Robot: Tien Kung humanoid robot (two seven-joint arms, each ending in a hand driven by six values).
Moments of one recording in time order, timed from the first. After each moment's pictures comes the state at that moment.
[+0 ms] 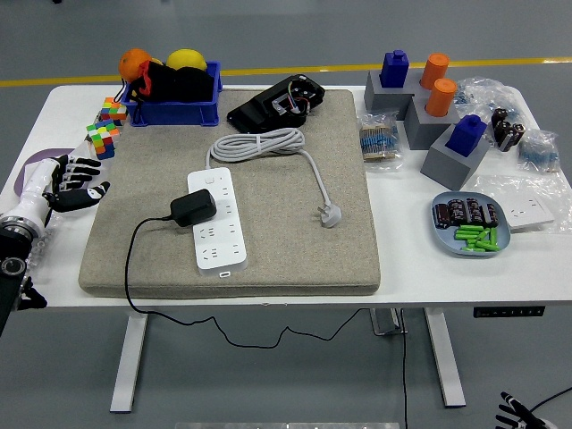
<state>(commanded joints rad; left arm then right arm) -0.23 0.18 -1.58 -1.22 1.64 -0.03 0.24 0.13 -0.07 1.65 0.18 -1.23 0.14 0.01</state>
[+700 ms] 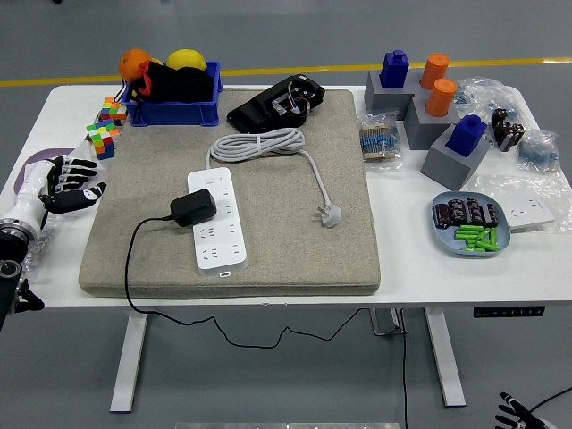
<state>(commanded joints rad) -0.22 0.17 -1.61 -1.24 1.64 -0.04 0.25 0.13 -0.07 1.65 0.18 -1.23 0.14 0.02</state>
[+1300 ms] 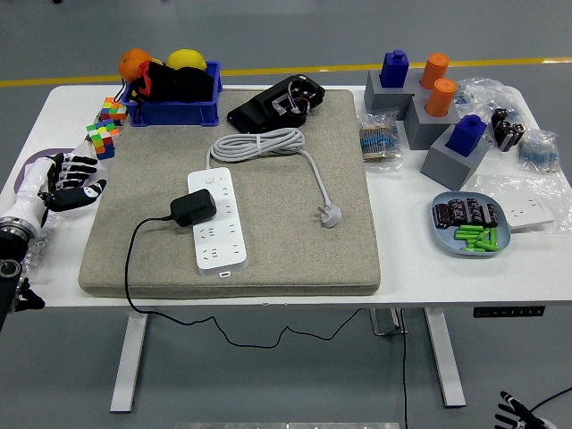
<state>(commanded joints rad) -0.22 0.17 -1.61 -1.25 1.64 -0.03 0.24 0.13 -0.07 1.65 0.18 -1.23 0.14 0.02</state>
